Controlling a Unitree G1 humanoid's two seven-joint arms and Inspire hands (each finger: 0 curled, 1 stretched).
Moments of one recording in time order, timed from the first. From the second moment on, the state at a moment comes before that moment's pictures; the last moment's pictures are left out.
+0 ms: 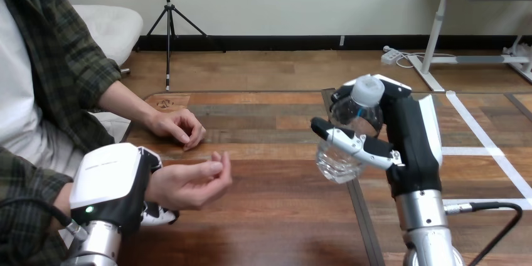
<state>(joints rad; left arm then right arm) 0.06 0.44 -0.22 0.02 0.83 0.15 0.17 -0.15 -0.08 -0.01 0.40 -0.13 -0.67 -0.08</state>
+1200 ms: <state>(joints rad) 0.10 0.40 -0.24 -0.12 0.87 0.10 0.18 -0.19 -0.04 0.01 0.39 -0.14 -0.67 -0.07</state>
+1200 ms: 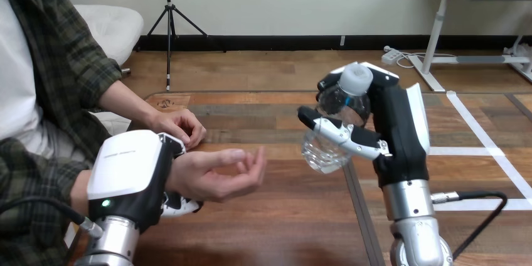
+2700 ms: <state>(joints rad) 0.10 0.39 -0.29 -0.21 1.03 0.09 0.00 -0.23 -0.05 0.02 0.40 -0.12 -0.68 -0.04</state>
